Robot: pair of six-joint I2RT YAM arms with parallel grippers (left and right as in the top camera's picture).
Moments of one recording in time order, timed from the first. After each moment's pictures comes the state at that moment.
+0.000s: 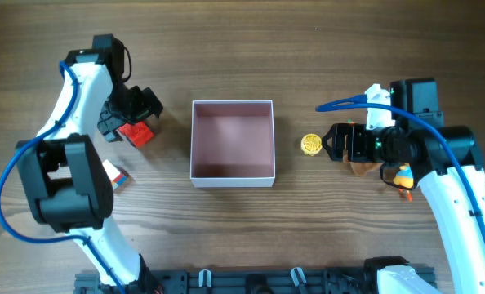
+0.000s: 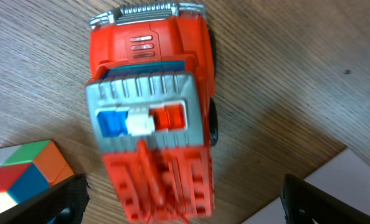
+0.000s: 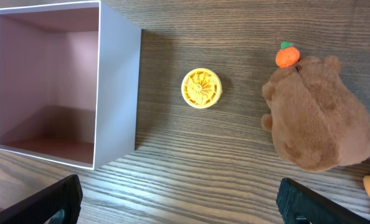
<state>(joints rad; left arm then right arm) 0.07 1.99 1.54 -1.16 0.05 -0.53 0.09 1.23 1.15 -1.09 -0.26 0.11</state>
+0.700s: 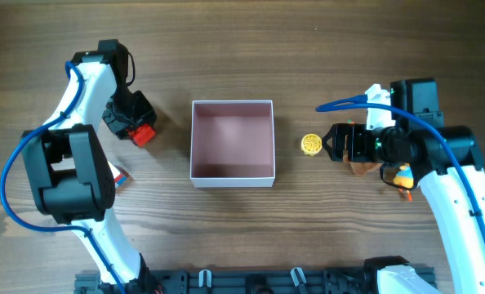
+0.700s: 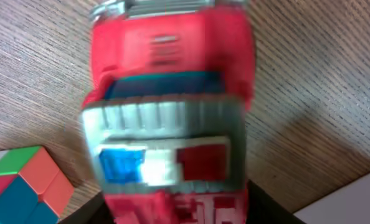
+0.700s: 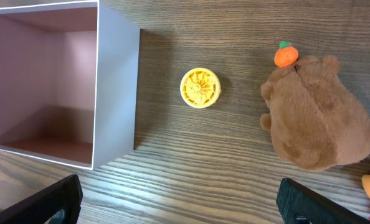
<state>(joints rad) 0.07 2.05 1.54 -1.16 0.04 -0.55 0.09 1.23 1.15 -1.09 -0.26 0.11</state>
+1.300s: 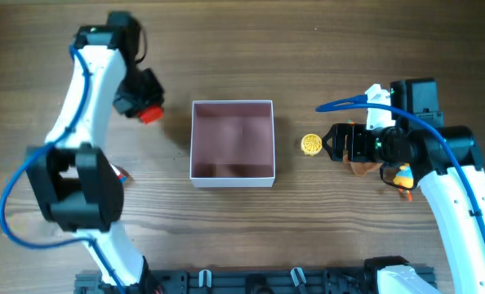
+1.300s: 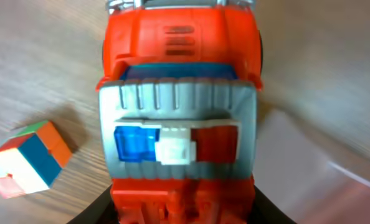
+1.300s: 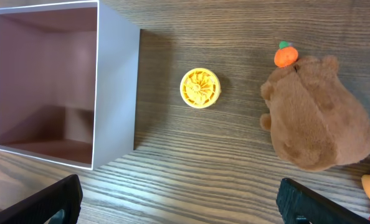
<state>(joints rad) -0.06 1.98 1.77 -1.34 0.02 -0.55 0.09 1.23 1.15 -1.09 -0.26 0.11</state>
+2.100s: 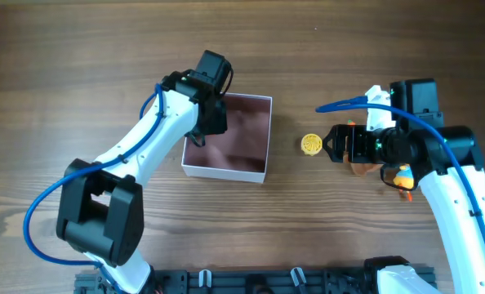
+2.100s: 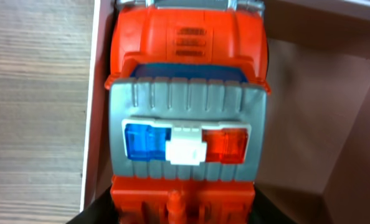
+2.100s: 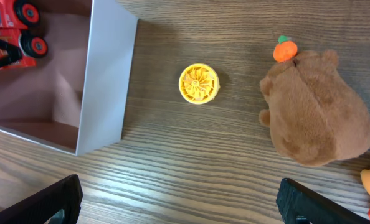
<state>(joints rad) -0.43 1.83 1.39 -0.94 -0.08 -0.49 0.09 1.23 1.15 -1.10 -0.25 0.11</state>
